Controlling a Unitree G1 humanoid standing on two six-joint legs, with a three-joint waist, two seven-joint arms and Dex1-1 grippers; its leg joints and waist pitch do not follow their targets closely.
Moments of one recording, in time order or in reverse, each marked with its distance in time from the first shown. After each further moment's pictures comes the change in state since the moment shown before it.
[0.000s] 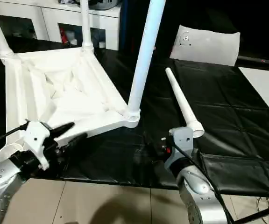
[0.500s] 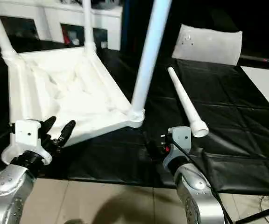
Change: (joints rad) left arm 0.029 -0.069 -0.019 -0.045 0.074 0.031 0.163; right arm -0.031 0.026 -0.016 0.040 0.021 0.068 -0.032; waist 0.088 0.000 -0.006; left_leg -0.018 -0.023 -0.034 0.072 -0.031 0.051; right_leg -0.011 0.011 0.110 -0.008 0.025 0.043
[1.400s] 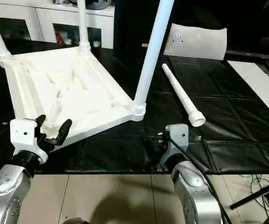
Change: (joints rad) left arm 0.002 -0.019 0.016 -0.016 -0.013 -0.020 0.031; right arm -0.030 0.005 0.010 0.012 -0.004 -0.020 -0.002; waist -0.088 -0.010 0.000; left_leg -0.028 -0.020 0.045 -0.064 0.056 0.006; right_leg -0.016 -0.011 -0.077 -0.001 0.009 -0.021
